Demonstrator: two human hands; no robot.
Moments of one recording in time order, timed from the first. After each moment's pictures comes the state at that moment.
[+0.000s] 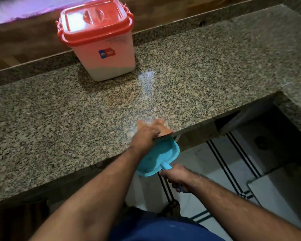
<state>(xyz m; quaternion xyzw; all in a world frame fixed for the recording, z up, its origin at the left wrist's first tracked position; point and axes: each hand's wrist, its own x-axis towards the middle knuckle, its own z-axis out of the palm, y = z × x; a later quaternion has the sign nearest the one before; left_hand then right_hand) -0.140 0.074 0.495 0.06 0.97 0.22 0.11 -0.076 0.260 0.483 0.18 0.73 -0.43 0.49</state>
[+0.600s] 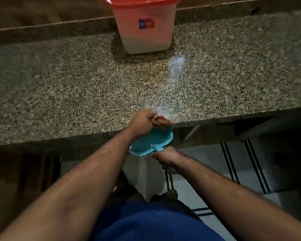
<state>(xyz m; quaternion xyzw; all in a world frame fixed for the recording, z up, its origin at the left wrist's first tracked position) -0.090 0.020 0.494 -0.10 0.93 0.34 0.08 -0.066 0.194 0.458 0.11 0.73 -0.40 0.54</state>
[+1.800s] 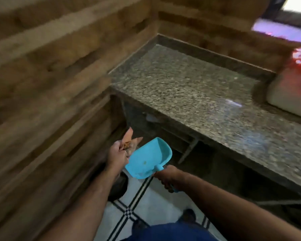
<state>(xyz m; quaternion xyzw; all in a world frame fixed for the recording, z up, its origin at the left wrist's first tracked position) 0.428 -0.195 0.516 -0.65 0.44 0.56 -0.28 0.249 -0.074 0.499 -0.20 0.74 -0.14 0.62</state>
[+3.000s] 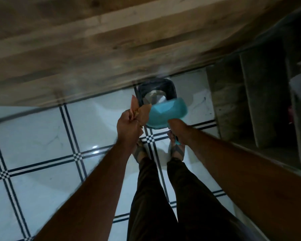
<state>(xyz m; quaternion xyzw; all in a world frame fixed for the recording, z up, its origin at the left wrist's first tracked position) 0.660 -0.193 0.211 -0.76 0.05 0.54 -0.37 0.489 -0.257 0.151 -0.23 0.72 0.13 0.64</state>
